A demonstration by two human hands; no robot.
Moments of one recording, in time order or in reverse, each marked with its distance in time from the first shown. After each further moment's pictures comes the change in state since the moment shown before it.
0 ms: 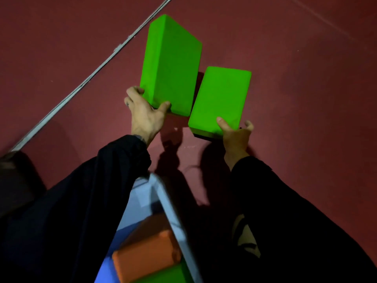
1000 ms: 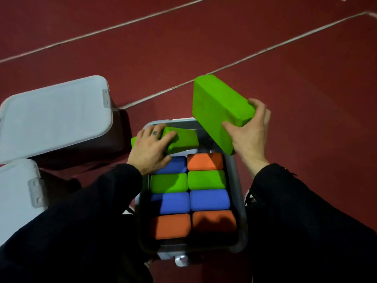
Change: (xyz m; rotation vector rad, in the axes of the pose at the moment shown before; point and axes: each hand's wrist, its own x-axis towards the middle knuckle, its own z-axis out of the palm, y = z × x) left_hand -0.382 -0.115 -0.327 0.796 0.105 0.579; right_hand -0.443 -0.100 -0.176 -0.409 -0.359 -0.986
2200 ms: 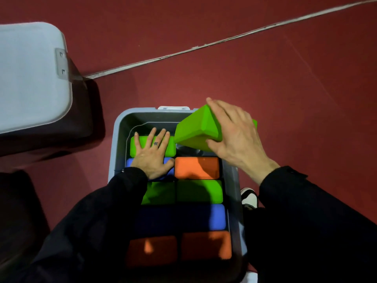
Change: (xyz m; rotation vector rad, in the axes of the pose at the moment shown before) left_hand 0.048 -0.009 0.202 -0.187 -0.357 -0.159; right_hand 0.054 0.045 0.082 -0.598 -0.536 -0.600
